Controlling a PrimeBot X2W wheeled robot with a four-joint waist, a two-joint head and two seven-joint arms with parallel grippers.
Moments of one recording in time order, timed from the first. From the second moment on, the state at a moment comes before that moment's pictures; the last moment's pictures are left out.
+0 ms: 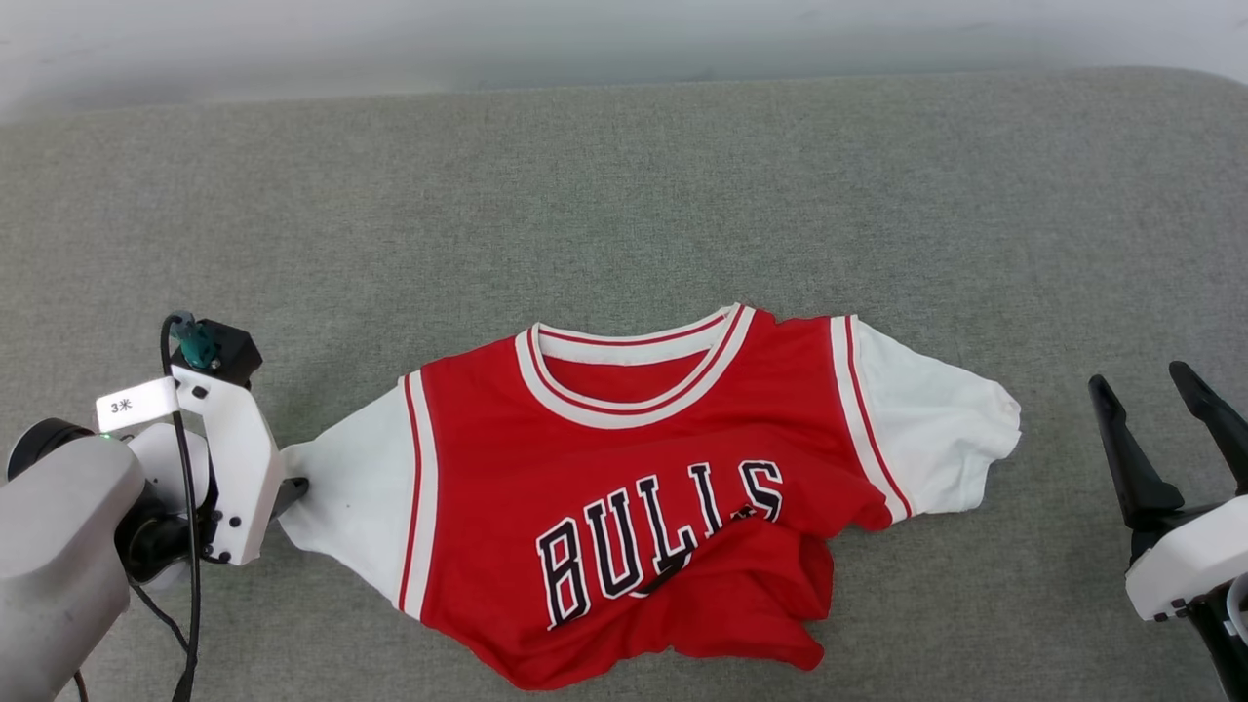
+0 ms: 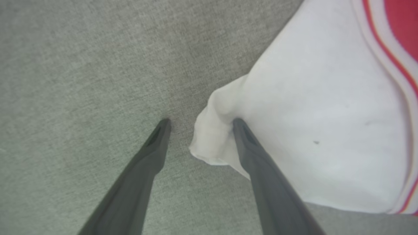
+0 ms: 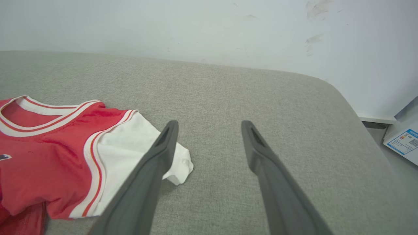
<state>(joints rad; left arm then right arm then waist) -0.82 0.78 -1.12 0.59 -1.09 -0.06 0.55 -0.11 -0.38 -0.02 0.02 0.35 0.13 0.04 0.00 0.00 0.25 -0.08</state>
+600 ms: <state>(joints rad) -0.85 0.75 -1.09 0.55 -1.00 -0.08 0.28 -0.19 -0.63 0.09 0.00 0.44 0.13 0.28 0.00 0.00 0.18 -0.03</state>
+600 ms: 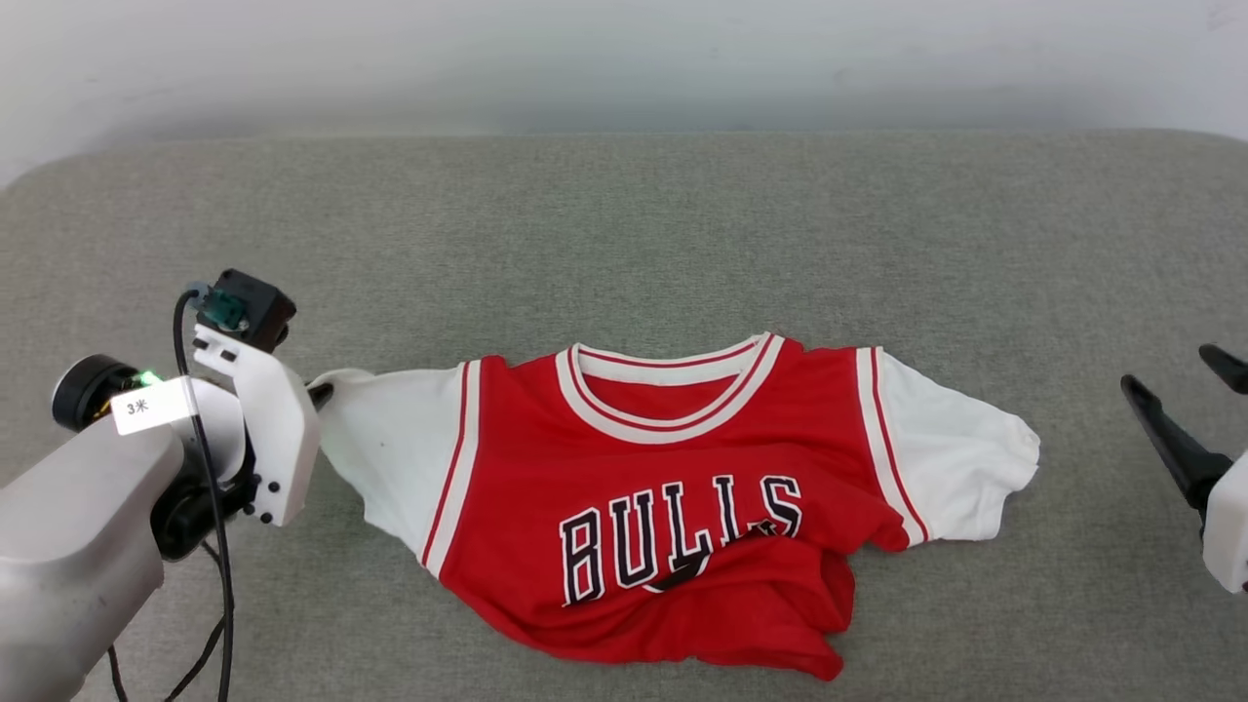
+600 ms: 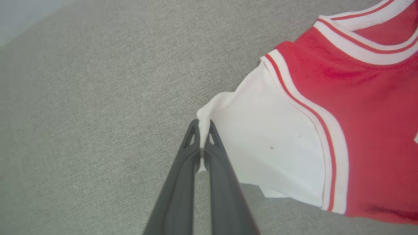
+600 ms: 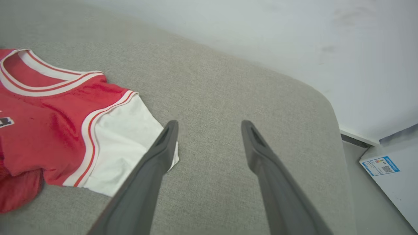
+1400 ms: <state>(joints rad) -0.89 0.78 -1.08 0.28 -0.94 0.04 0.22 -0.60 -0.72 0.61 0.38 0.72 0.13 0.74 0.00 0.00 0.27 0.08</state>
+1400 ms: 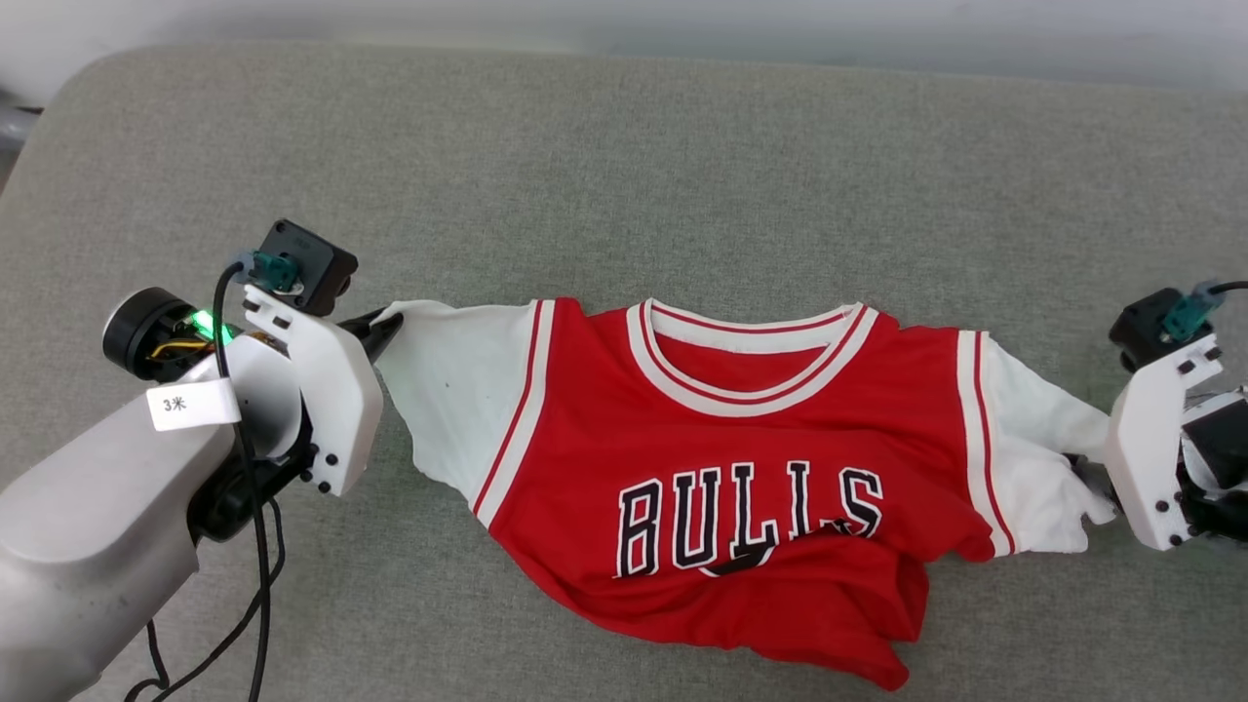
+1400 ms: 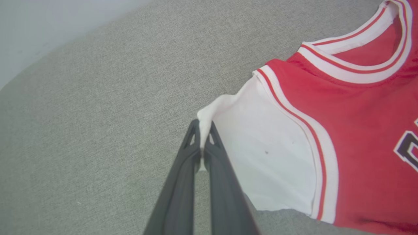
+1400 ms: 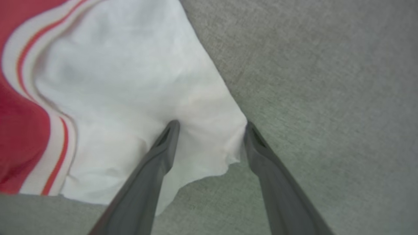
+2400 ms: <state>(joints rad) -0.89 0.85 -1.03 0.16 -0.89 0.09 0.07 -0.73 -0.83 0.78 0.43 0.87 0.13 0.16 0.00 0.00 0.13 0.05</state>
